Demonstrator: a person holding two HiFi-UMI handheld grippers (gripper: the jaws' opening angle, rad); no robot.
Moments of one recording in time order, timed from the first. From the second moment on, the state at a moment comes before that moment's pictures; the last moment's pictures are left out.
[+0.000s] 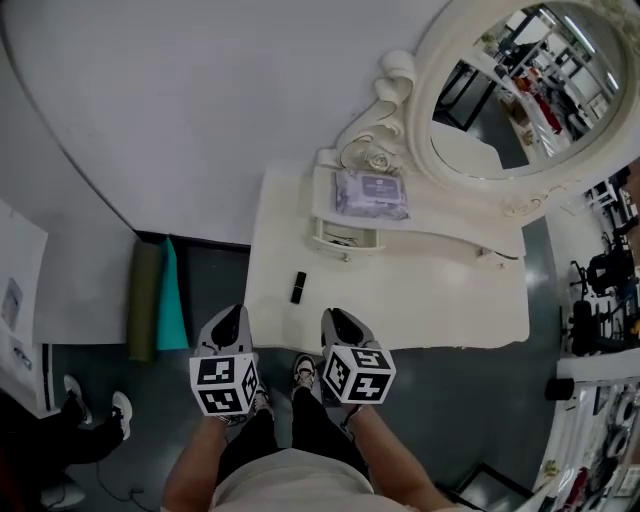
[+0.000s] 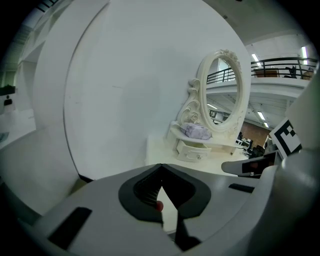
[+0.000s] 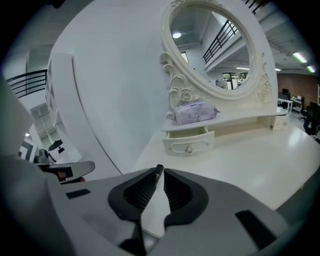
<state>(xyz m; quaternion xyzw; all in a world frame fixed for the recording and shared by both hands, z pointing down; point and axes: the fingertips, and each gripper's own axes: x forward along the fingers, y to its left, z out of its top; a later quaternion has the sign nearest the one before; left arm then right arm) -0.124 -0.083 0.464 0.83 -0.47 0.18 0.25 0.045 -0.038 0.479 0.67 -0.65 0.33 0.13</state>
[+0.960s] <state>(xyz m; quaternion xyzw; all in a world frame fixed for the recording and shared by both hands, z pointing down) -0.237 -0.071 0.560 0.76 -0.54 0.17 0.32 -0.005 -0.086 0.571 0.64 -0.63 0.36 0.25</state>
